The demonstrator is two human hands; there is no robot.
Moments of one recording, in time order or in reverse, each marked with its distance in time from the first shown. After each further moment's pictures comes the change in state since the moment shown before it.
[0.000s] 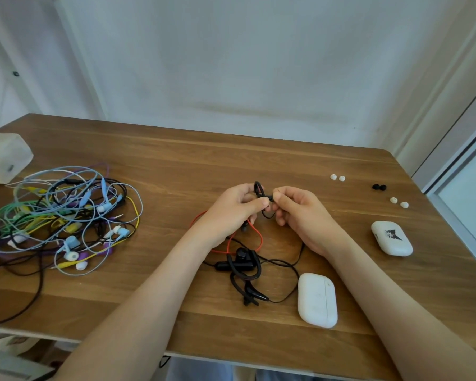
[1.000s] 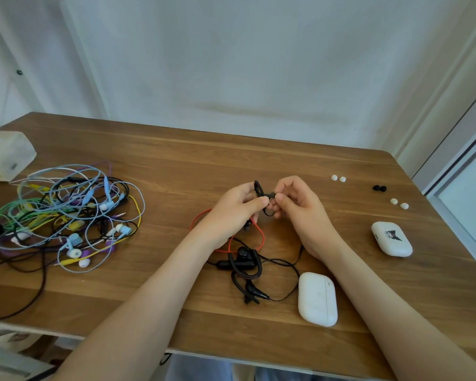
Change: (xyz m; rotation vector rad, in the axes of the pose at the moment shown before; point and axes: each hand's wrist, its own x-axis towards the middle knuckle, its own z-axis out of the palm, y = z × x) left_hand -0.006 0.004 0.003 -0.005 0.027 0.012; right_hand -0.008 -0.001 0.008 -0.064 0.121 -0.164
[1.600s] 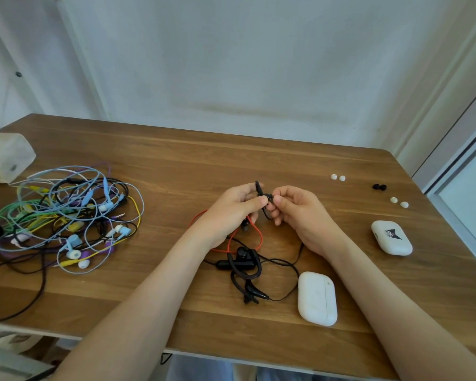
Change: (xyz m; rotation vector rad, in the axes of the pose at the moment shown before) left_hand 0.001 0.001 -0.003 -0.062 -0.047 -0.029; right_hand 0.007 0.000 -0.003 0.143 -0.087 0.163
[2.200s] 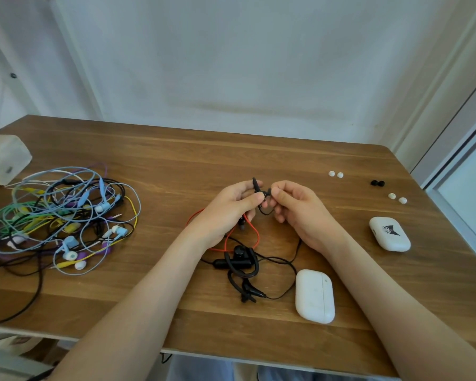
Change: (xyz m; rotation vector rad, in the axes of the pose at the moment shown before) left_hand 0.003 -0.004 -0.001 -0.030 -0.002 -0.002; right_hand 0.001 -0.001 -0.003 -0.003 -0.006 -0.018
